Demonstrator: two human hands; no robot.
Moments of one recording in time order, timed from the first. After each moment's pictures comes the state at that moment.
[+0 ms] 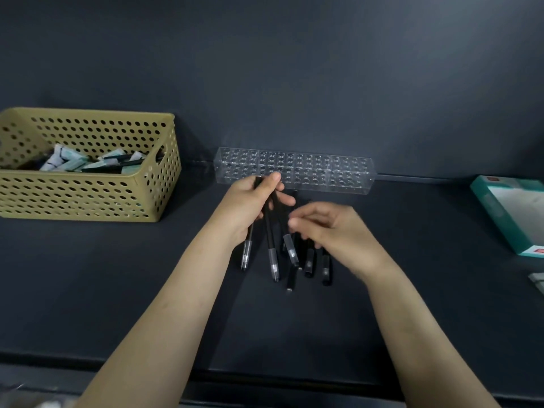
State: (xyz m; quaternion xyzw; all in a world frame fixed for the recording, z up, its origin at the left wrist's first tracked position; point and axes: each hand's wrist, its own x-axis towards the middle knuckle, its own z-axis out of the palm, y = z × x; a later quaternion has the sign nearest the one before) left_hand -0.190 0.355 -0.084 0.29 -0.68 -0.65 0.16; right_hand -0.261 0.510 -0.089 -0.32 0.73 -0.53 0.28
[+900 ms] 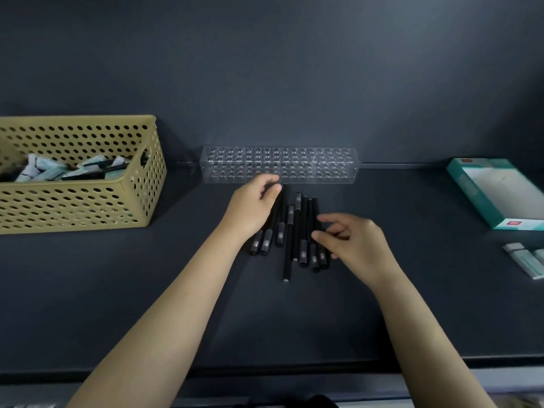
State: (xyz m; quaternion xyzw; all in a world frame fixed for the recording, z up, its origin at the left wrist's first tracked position) left_hand -0.199 0.357 -0.107 0.22 -0.86 -0.45 0.14; right_hand -0.255 0.551 -0.116 -0.23 0.85 -0.46 0.13
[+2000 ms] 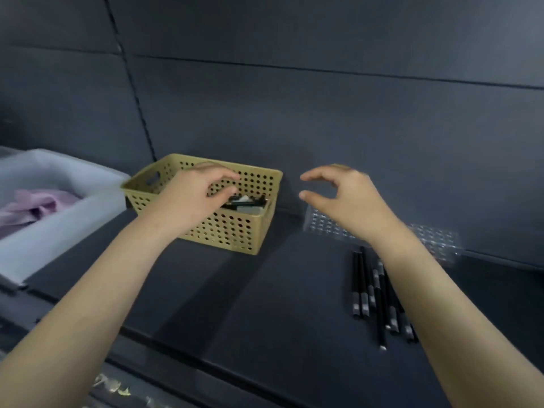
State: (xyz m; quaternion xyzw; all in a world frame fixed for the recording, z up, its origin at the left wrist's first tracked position) left_hand -0.014 0.221 0.014 0.28 -0.91 -0.15 0.26; right_hand -0.218 0.379 0.017 -0.56 0.74 -0.38 0.03
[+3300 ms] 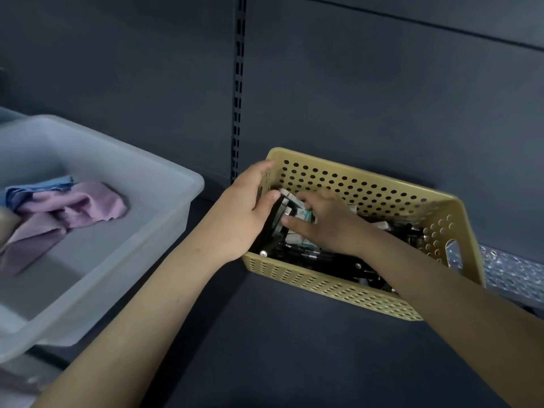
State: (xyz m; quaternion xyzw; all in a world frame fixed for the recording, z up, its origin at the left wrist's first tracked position) left_hand 0.066 0.024 -0.039 0.30 -0.84 -0.39 0.24; right_hand -0.097 0.101 -0.051 -0.52 0.82 -0.14 0.20
